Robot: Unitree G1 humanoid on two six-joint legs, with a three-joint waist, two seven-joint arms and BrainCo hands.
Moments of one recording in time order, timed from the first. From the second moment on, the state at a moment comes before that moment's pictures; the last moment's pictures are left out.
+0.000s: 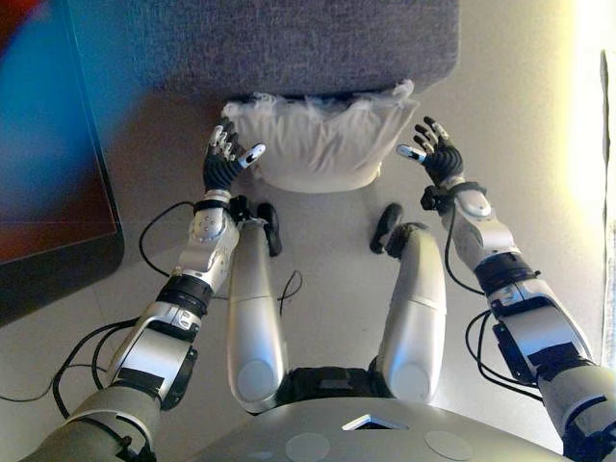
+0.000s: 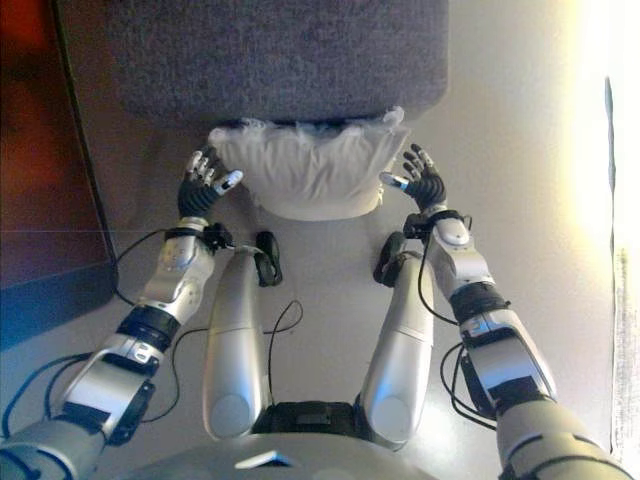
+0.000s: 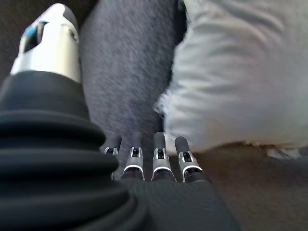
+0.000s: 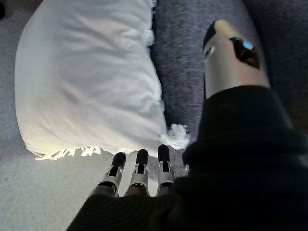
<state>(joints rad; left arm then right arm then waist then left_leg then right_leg) -0.48 0.37 -0.32 0.61 -0.61 -0.30 0.24 -0.64 -0.44 0.29 0.70 0.64 -0.07 -0.03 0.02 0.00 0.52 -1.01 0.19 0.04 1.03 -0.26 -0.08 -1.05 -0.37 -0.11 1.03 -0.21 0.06</state>
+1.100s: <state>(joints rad) -0.98 0.44 -0.29 1.01 -0.92 -0.04 0.30 -1.08 -0.49 0.36 1.03 0.74 0.08 0.05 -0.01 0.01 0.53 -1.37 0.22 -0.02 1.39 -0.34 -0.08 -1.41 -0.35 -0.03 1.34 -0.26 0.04</state>
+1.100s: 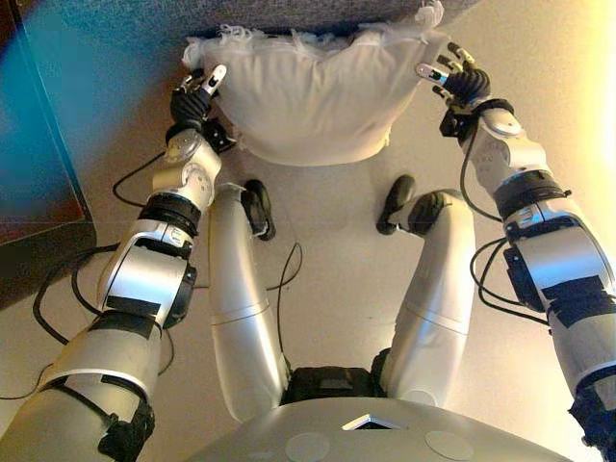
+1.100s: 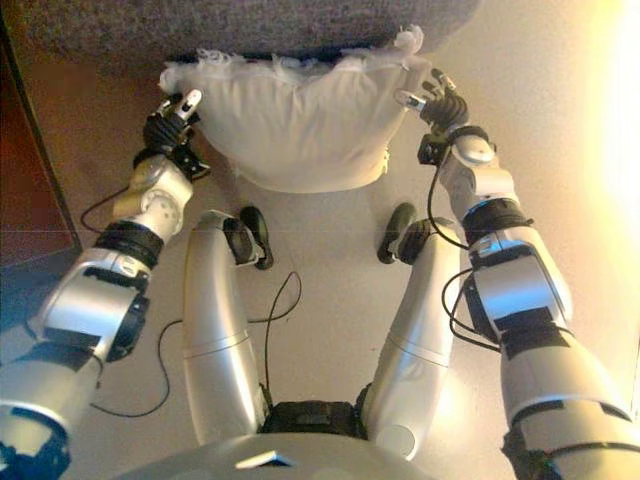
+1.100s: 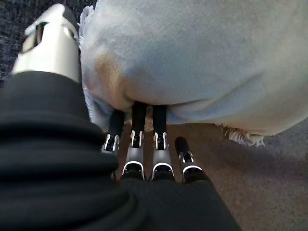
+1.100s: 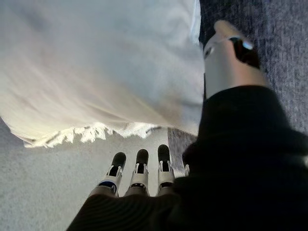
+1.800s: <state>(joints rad) -1.03 0.47 -0.30 1.08 -0.95 -0.13 0.43 -1.15 -0.50 0.45 1.07 0.74 0.11 0.21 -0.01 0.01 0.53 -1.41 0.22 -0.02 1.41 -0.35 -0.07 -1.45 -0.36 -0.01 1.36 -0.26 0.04</state>
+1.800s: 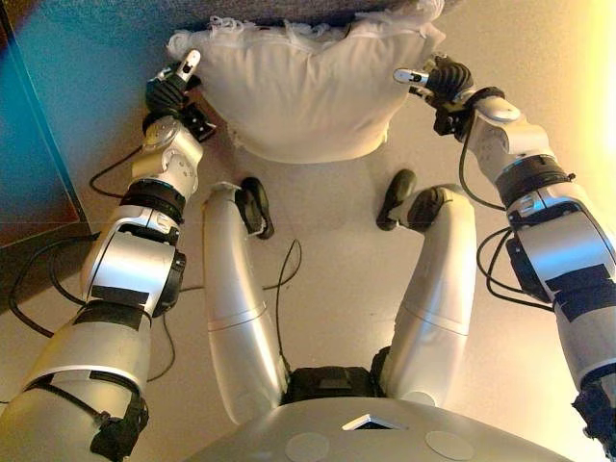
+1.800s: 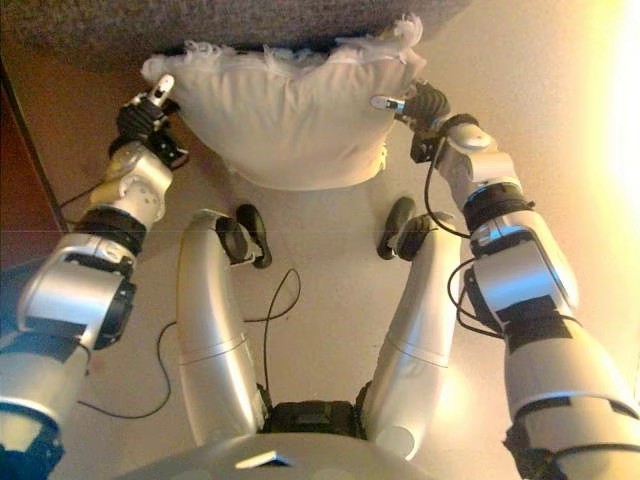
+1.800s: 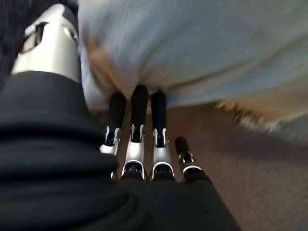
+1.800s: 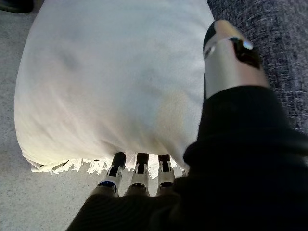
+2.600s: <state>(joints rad) -1.02 0.44 -0.32 1.08 -1.02 -0.01 0.21 -1.15 -0.51 0.45 1.06 0.74 0.13 0.19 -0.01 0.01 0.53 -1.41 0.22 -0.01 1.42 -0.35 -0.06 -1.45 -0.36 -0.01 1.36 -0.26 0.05</state>
